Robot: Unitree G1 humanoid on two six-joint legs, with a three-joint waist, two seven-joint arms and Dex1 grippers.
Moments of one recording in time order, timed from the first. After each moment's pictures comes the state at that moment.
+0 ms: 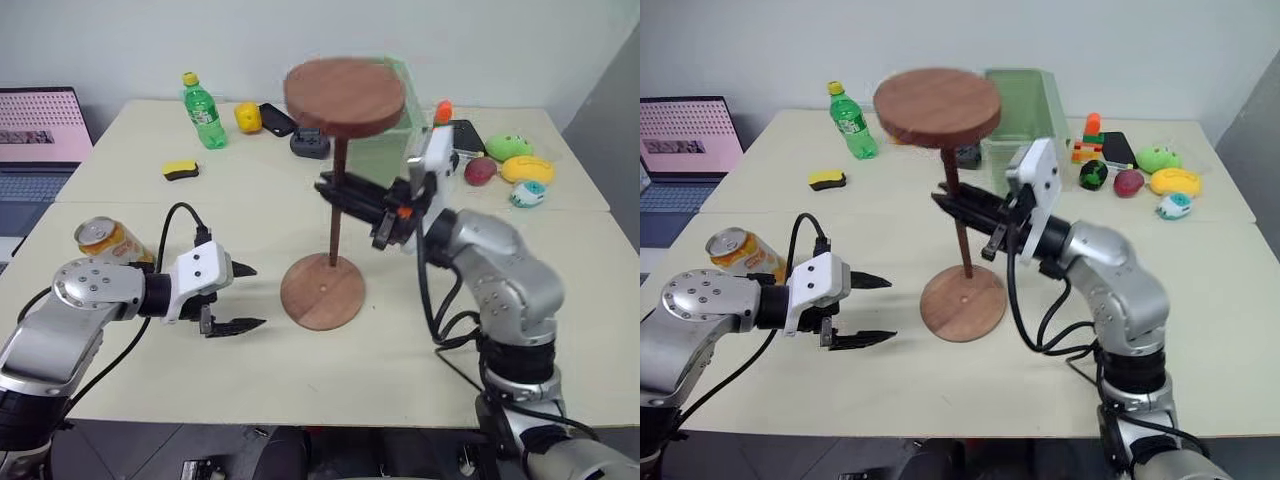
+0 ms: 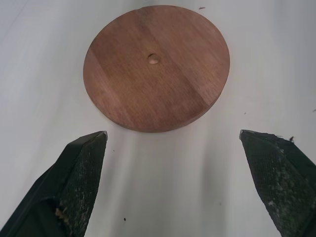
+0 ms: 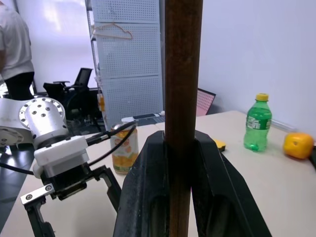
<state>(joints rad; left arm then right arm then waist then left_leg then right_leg) -0.21 1.03 0.03 -0.30 -0.34 0.43 -1.17 -0.63 -0.12 0.07 -0.38 0.41 0.63 0.74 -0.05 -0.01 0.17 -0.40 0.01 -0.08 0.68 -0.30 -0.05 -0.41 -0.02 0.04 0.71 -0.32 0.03</state>
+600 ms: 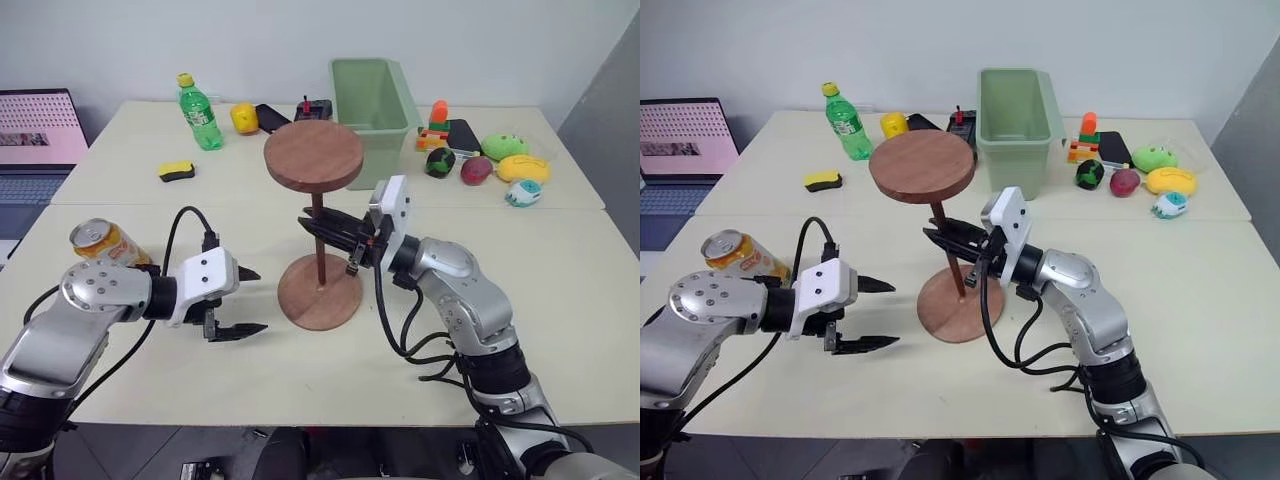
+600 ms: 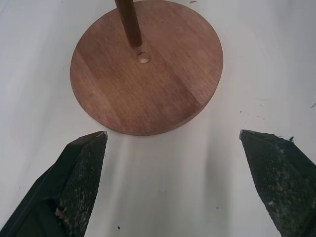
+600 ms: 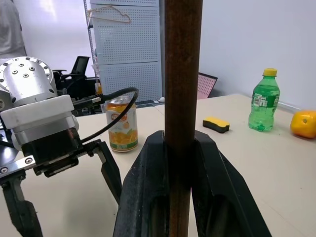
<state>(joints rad) -0.22 1.03 0.00 -0.32 -0.31 0.43 -1.17 -0.56 -0.13 0.21 -0.19 0.33 0.38 0.74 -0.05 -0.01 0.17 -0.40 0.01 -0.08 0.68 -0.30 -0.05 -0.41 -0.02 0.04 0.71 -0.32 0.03</state>
